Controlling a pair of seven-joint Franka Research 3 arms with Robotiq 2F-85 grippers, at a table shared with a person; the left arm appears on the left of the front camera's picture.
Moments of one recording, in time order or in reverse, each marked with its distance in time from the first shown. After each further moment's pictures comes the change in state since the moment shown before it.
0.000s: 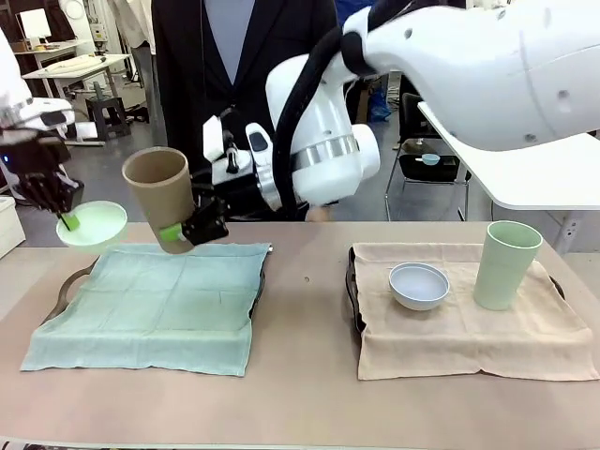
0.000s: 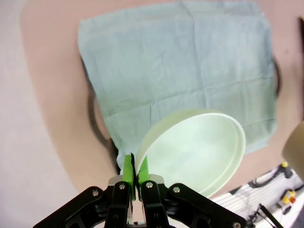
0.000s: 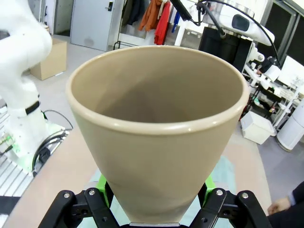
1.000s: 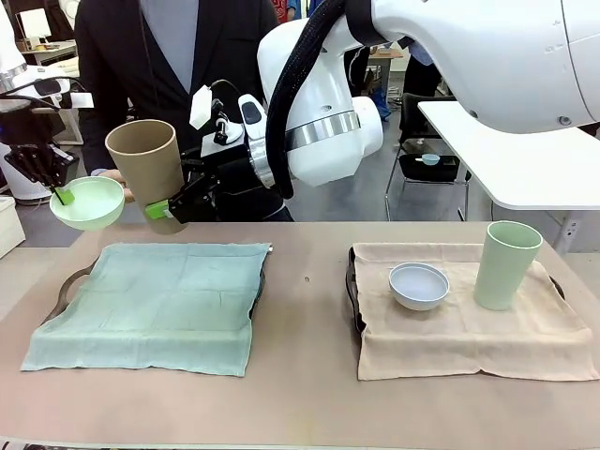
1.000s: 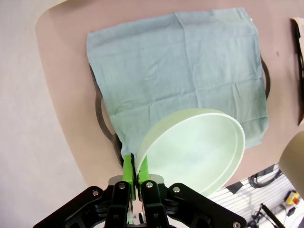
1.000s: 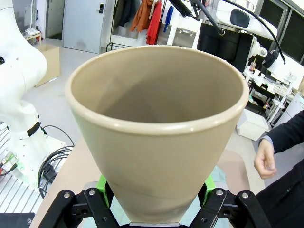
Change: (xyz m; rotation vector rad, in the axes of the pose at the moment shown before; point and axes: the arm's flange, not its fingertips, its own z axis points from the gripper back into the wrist) left arm 0.001 -0.025 0.068 0.068 -0.053 -0.028; right arm 0.069 0.004 0.013 -0.047 0.015 -0.030
